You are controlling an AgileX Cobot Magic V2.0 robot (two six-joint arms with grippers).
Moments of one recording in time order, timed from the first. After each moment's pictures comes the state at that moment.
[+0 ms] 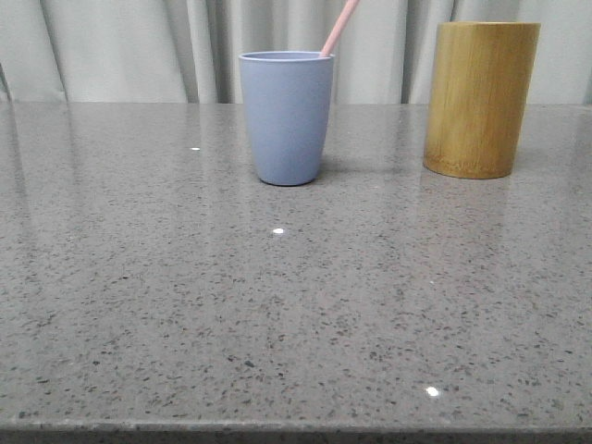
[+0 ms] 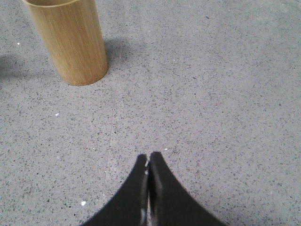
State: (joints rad) left arm -0.11 0.34 -0.37 -0.05 0.18 0.04; right arm 0.17 0.45 -0.63 -0.17 0.78 0.31
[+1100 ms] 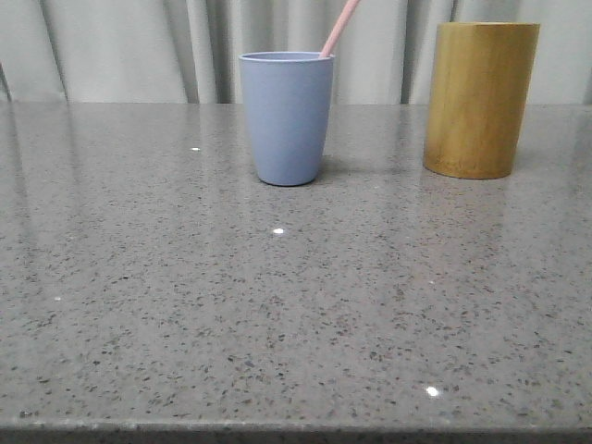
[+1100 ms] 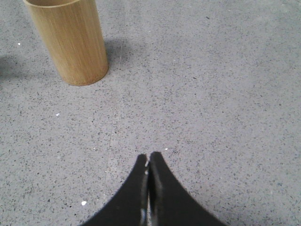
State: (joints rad) left arm -0.03 0.00 0.00 -0.01 0.05 0.04; right arm 0.17 0.45 -0.63 -0.17 0.78 0.31
